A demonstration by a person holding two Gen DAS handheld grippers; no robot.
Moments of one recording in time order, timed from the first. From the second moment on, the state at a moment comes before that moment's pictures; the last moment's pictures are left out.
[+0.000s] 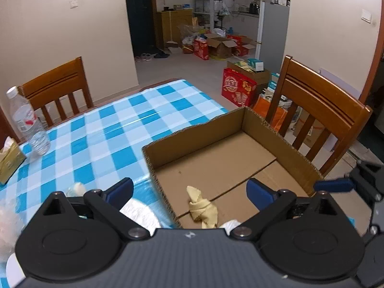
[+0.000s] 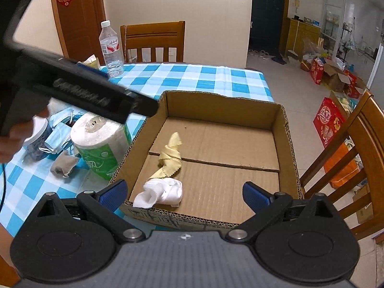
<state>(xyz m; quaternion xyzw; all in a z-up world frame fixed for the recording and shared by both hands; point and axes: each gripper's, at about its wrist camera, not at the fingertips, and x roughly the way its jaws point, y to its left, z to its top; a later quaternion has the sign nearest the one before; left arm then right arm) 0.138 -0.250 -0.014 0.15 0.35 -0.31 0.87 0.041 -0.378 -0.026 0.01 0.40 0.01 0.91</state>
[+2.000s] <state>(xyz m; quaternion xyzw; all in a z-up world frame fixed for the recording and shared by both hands) 0.131 0.105 -0.093 0.08 0.44 -0.12 0.89 0.147 -0.083 -0.104 -0.12 0.47 0.13 0.87</state>
